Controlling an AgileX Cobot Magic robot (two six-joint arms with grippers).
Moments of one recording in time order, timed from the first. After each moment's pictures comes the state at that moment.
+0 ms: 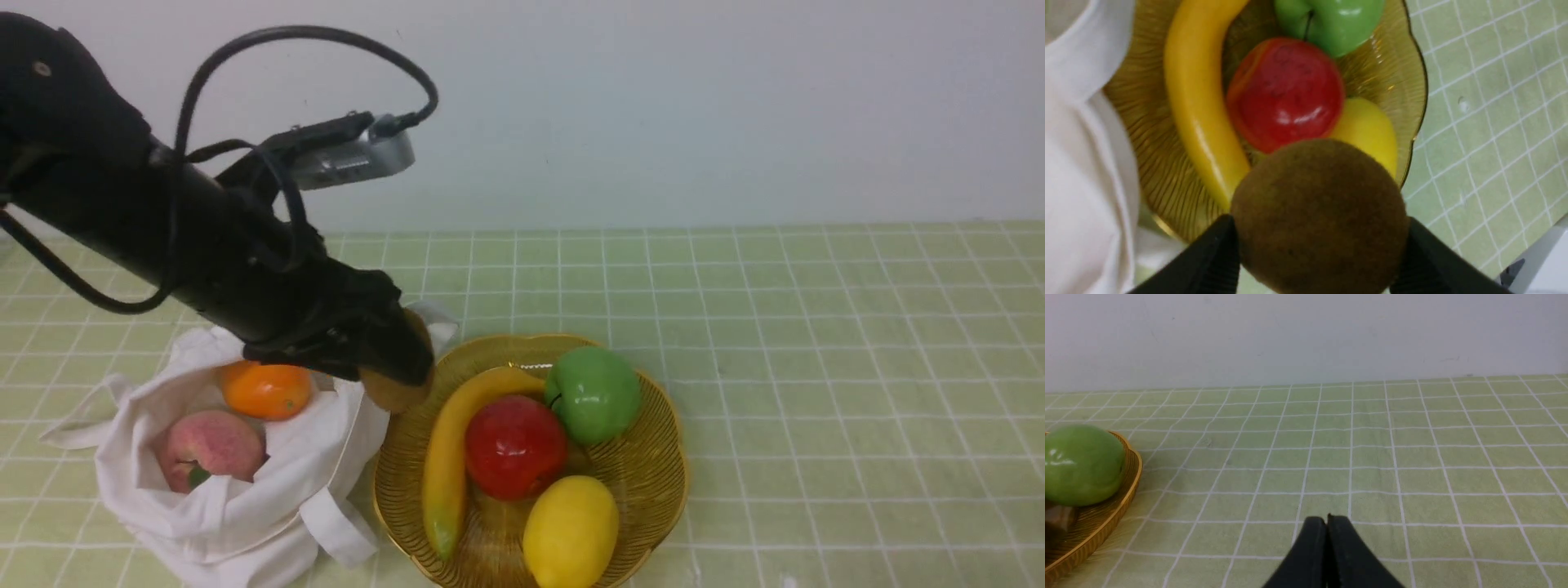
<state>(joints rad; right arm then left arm) 0.07 -0.01 0.03 -0.03 0.36 0.10 -0.23 1.54 -1.23 -0.57 1.07 0.37</state>
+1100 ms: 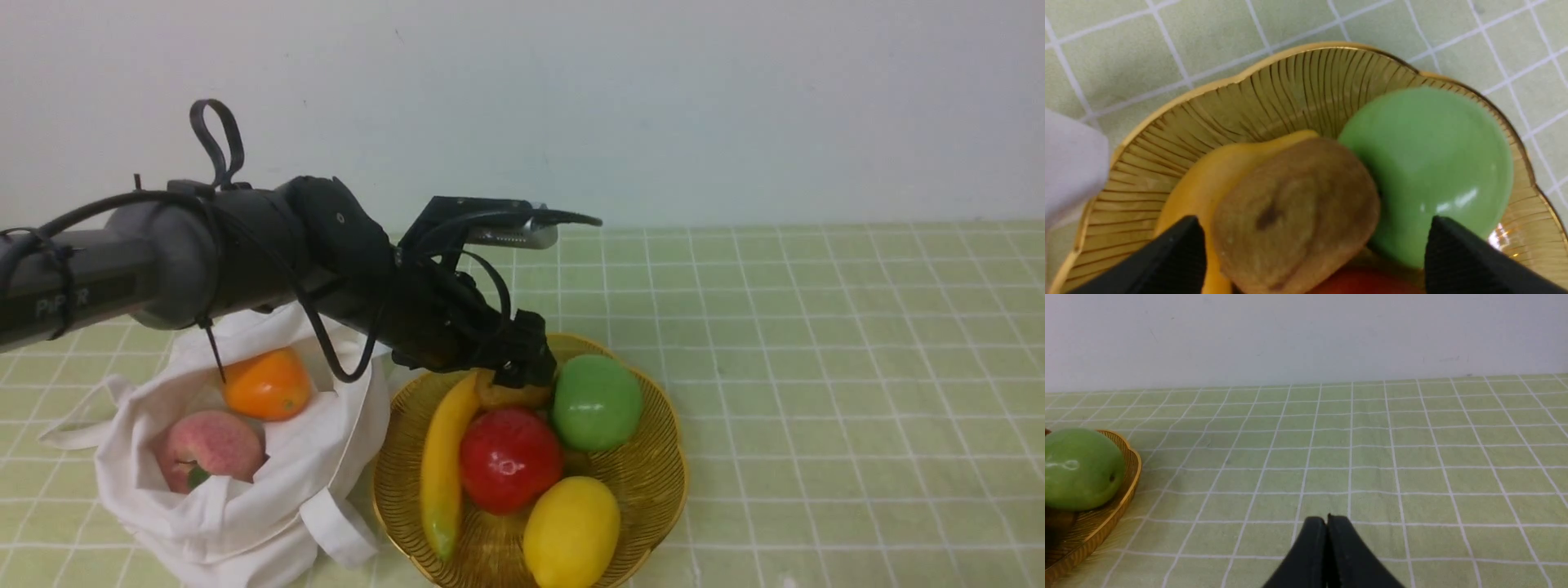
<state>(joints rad) 0.07 -0.01 0.03 -0.03 0.36 0.10 -0.39 1.86 -1.23 -0.64 0.54 0.48</state>
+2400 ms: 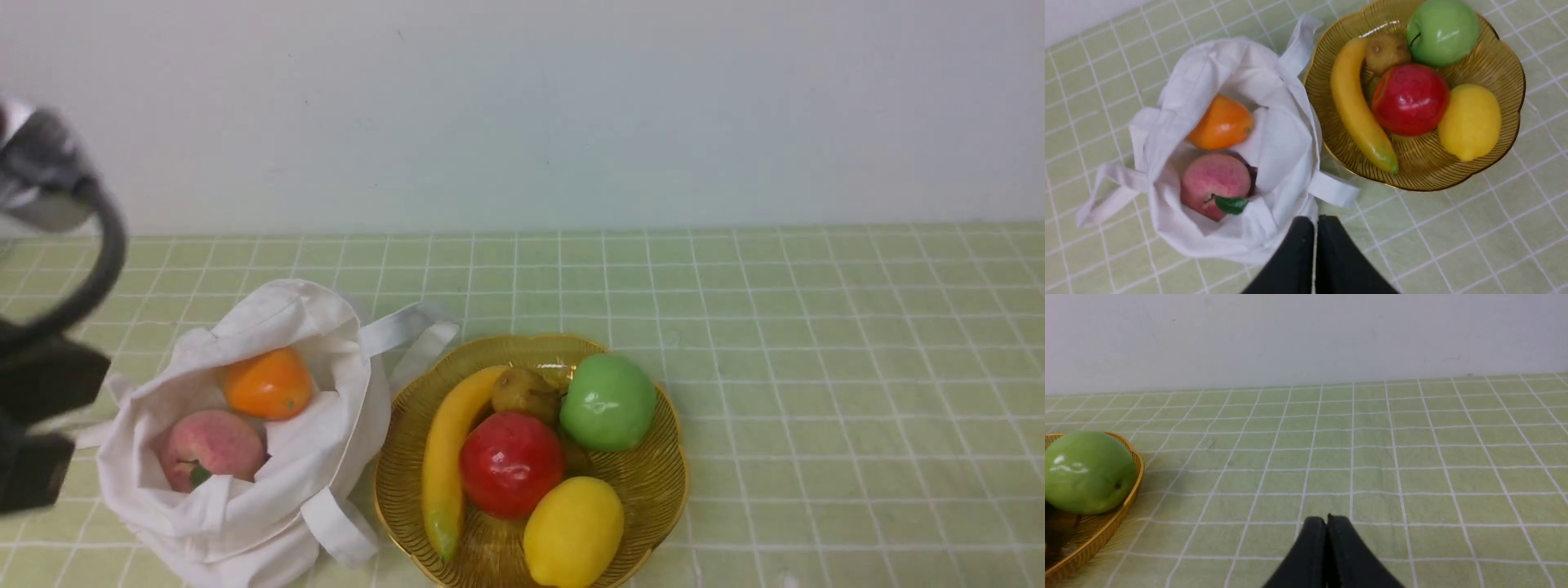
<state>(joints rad) 0.07 -0.01 0.03 -0.03 0.36 0.10 -0.39 0.81 -1.08 0.01 1.16 0.05</state>
